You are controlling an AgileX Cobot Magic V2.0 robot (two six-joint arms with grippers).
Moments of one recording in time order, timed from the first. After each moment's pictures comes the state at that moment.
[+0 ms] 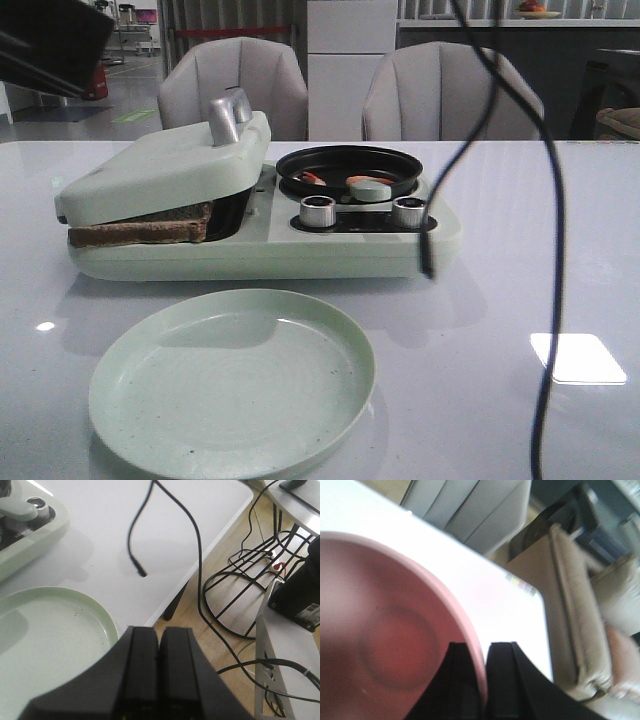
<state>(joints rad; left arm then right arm) -0.61 0.87 -0.68 -0.88 0.68 0.77 0.53 1.69 -1.81 -0.89 1.03 0.36</state>
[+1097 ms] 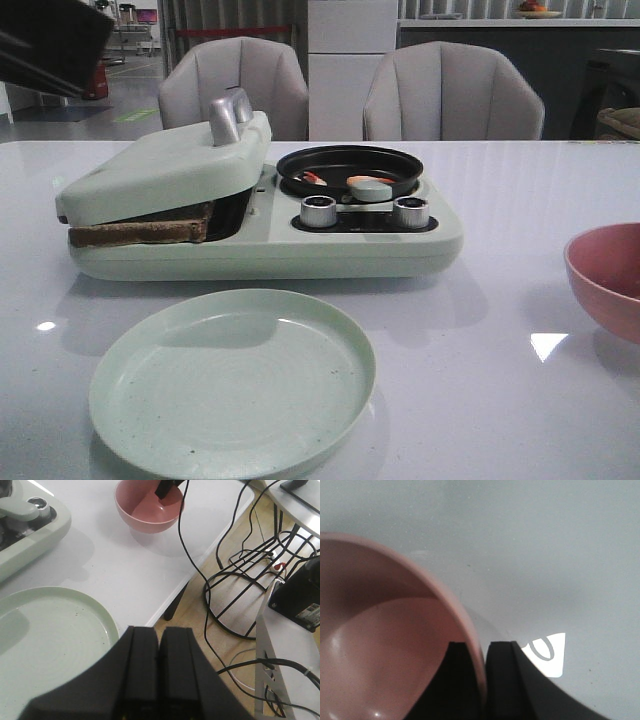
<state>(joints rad) -0.61 0.87 -0.68 -0.88 0.68 0.77 -0.22 1.65 -0.97 0.20 0.66 -0.23</state>
